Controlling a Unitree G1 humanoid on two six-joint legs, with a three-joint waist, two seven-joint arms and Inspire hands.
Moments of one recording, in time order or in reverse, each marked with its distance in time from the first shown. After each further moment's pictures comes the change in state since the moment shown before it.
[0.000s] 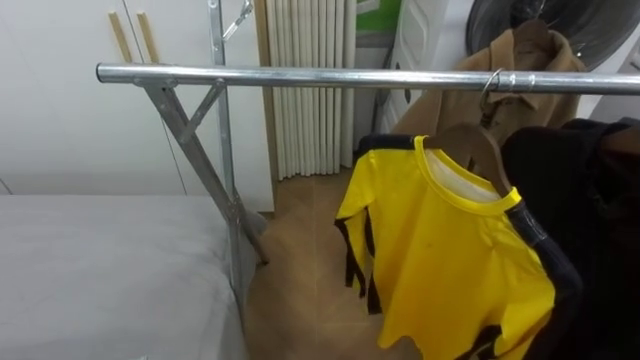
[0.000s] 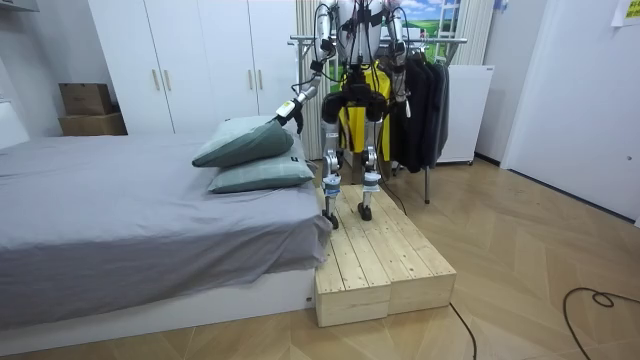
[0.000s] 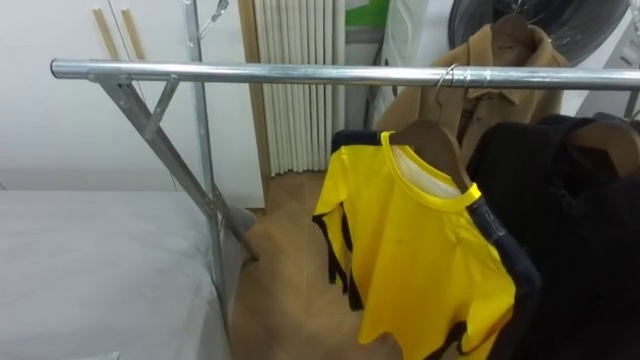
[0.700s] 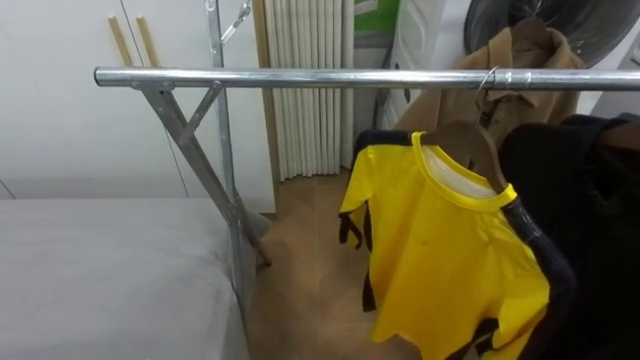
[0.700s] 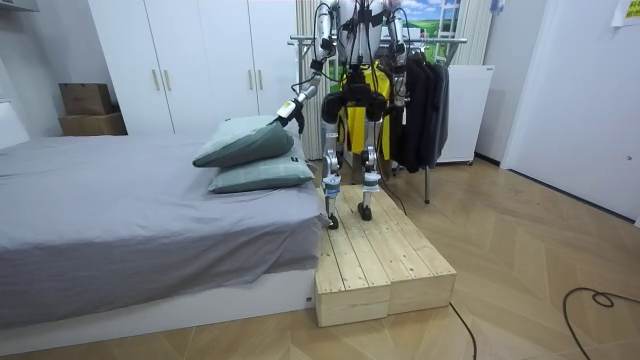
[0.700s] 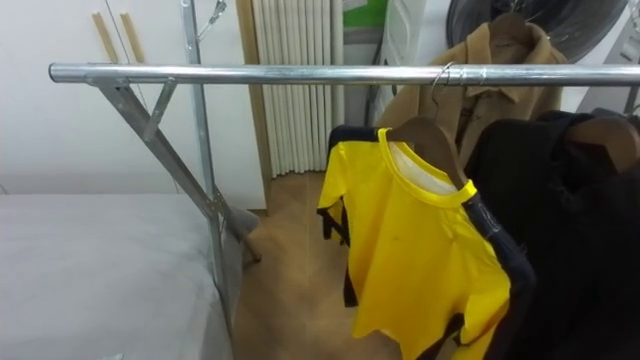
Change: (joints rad) left arm -0.003 0.000 -0.013 0.045 -0.017 -0.009 -0.064; right arm -0.012 -0.008 0.056 0.168 0.073 0.003 0.175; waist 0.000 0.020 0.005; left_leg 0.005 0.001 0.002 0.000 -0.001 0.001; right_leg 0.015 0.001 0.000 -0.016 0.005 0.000
